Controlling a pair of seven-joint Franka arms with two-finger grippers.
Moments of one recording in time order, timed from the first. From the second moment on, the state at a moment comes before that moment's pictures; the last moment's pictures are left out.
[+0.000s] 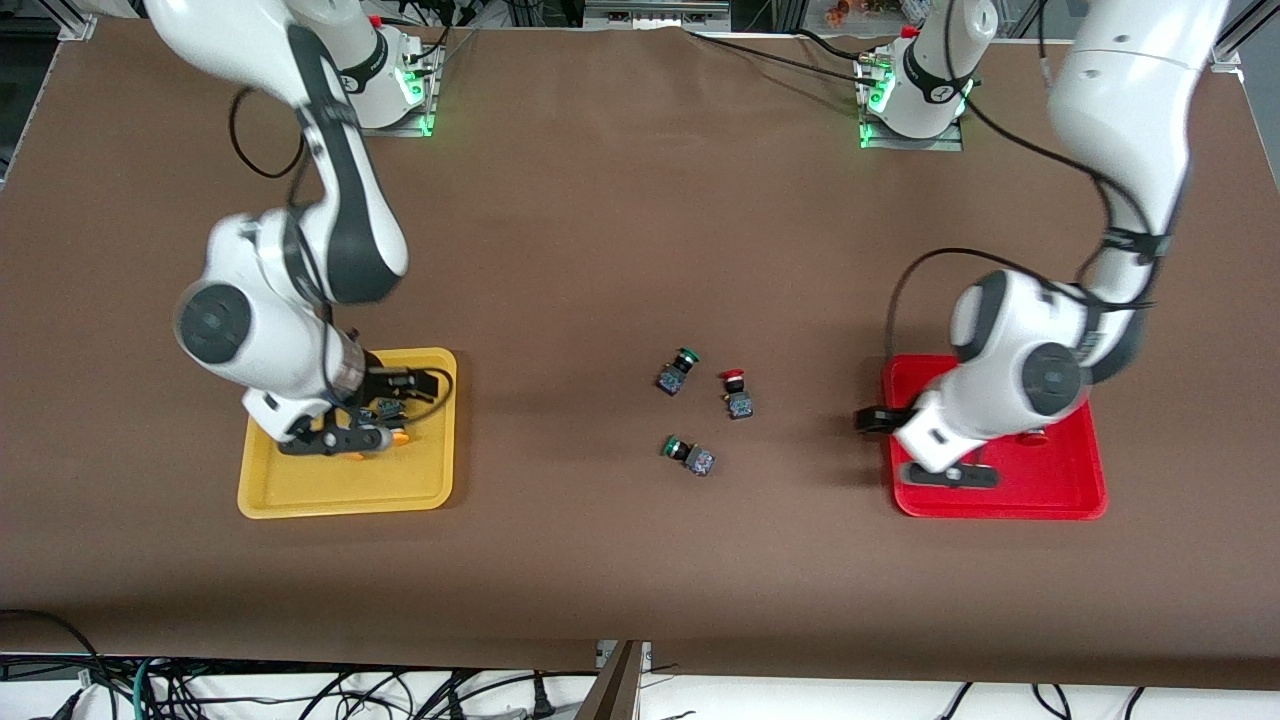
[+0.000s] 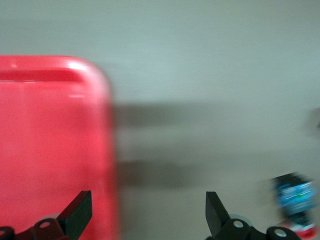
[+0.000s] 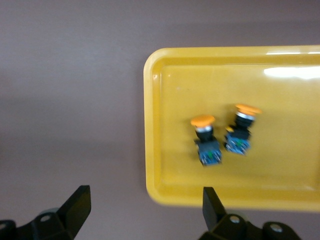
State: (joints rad) left arm -0.03 0.66 -0.27 -1.60 0.06 2.23 -0.30; right arm 0.56 0.43 -0.37 -1.55 0.24 1.92 0.06
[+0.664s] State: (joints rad) left arm -0.31 0.74 -0.24 -1.60 0.13 2.34 -0.71; right arm 0.43 0.06 -0.30 -1.66 0.08 1.69 0.07
